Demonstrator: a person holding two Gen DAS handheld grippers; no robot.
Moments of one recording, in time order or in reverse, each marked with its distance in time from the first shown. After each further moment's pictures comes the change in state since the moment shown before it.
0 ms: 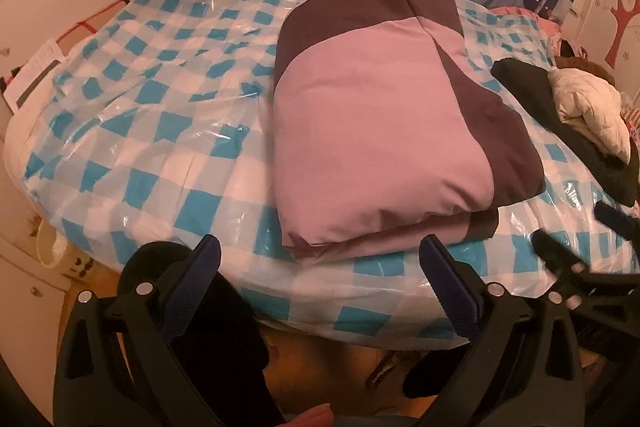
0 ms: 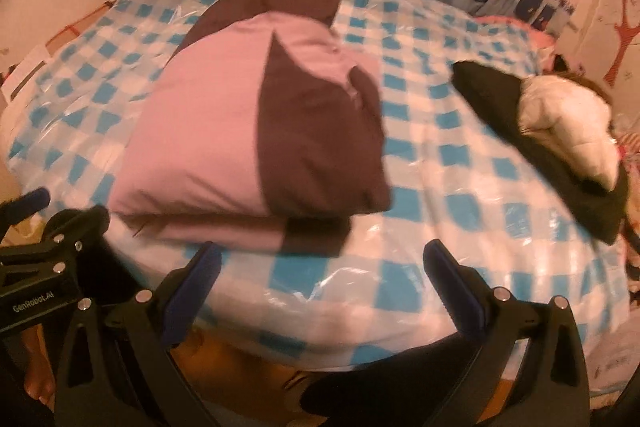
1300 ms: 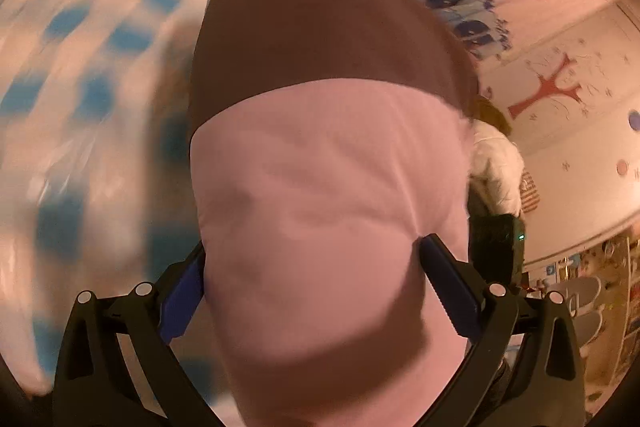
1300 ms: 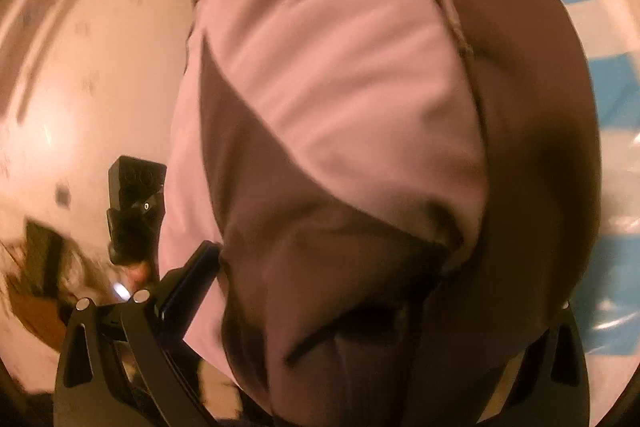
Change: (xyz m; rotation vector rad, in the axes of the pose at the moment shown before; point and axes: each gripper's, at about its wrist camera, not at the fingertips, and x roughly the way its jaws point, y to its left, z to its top) left arm 0.182 0.059 0.129 -0.210 0.247 -0.642; right arm 0.219 -0.071 0.063 0.369 0.260 1.026
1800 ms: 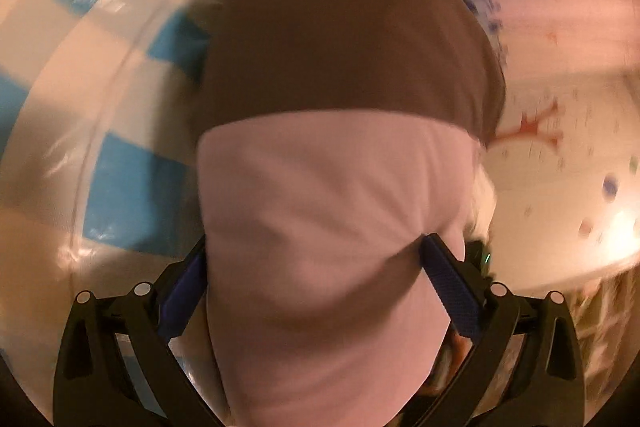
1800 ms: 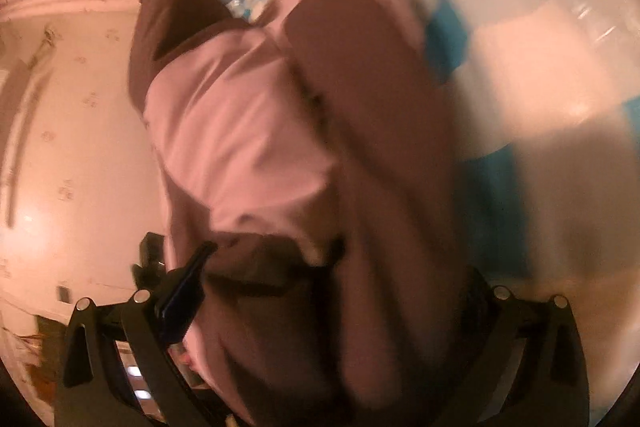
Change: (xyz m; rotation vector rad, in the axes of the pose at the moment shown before) left arm 0.158 -0.052 0.048 -0.128 0.070 -0.194; right arm -0.134 -0.139 0.073 0.284 -0.190 -0.037
